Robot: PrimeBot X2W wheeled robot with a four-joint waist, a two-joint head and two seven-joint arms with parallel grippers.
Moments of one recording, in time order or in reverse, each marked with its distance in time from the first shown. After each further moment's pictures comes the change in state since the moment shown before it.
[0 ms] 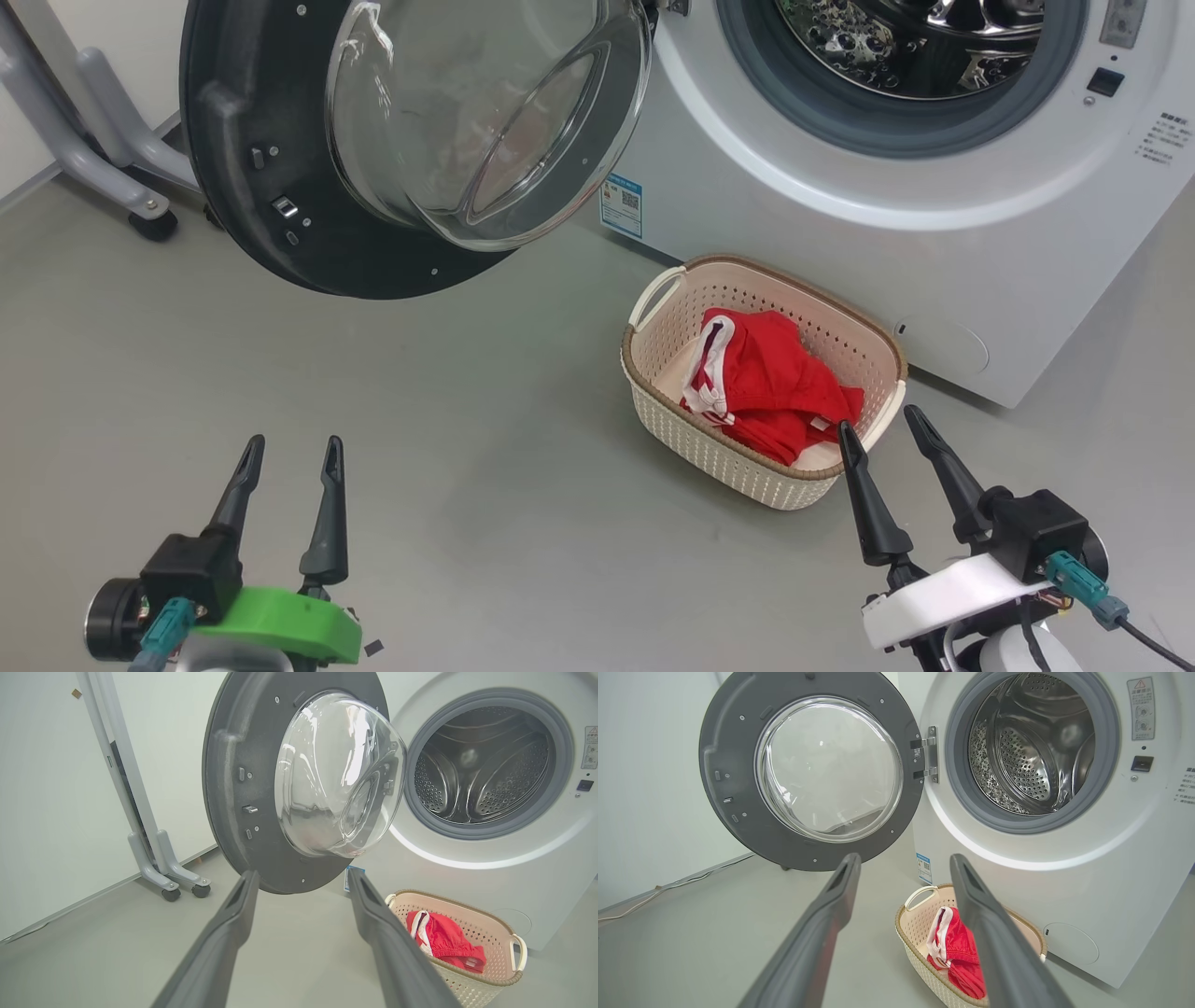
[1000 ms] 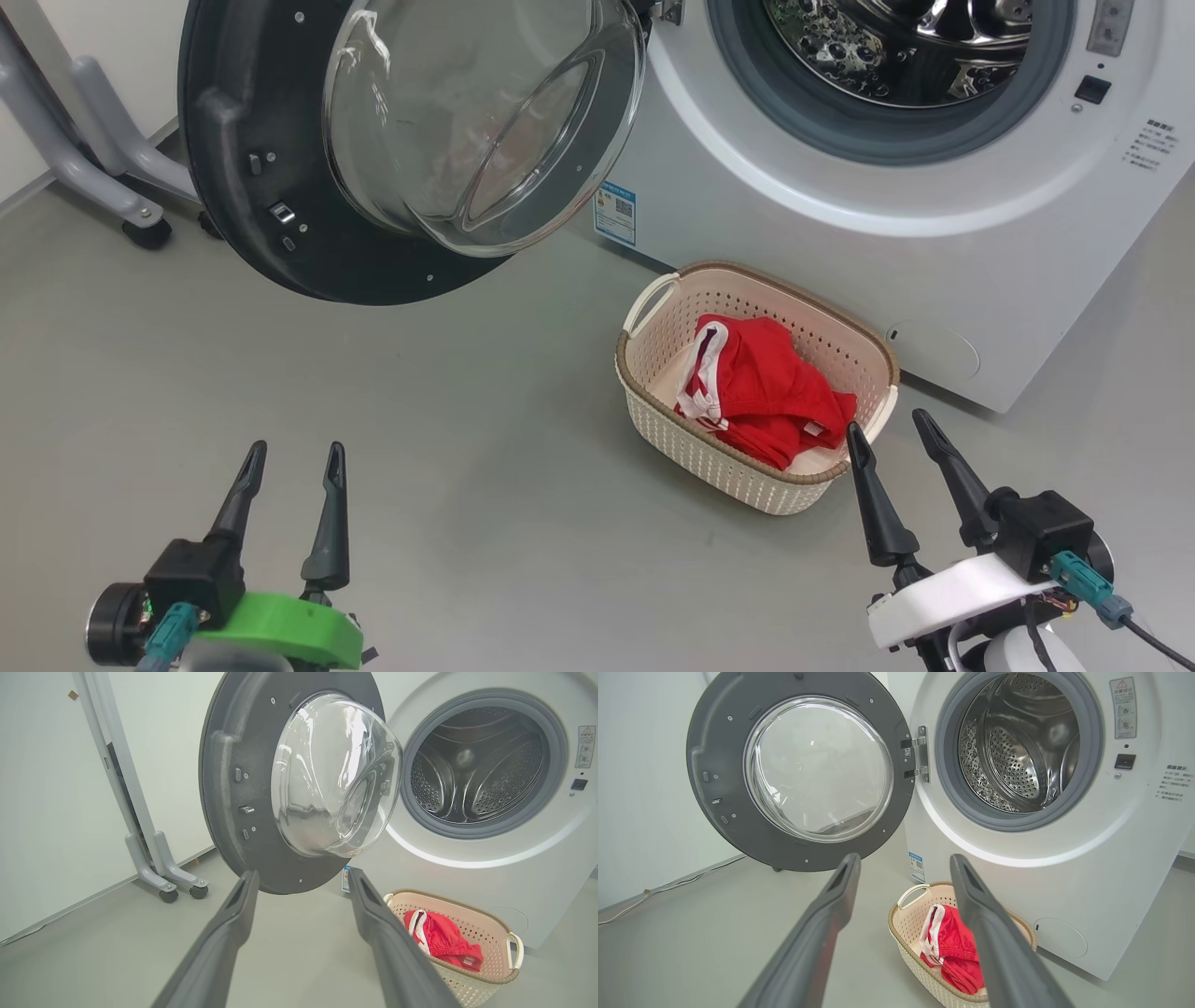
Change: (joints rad) left arm 0.012 0.000 -0.001 -0.003 0.007 0.000 0.000; right arm -0.001 -0.002 -0.009 0.020 0.015 0.000 0.000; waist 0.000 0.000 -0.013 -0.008
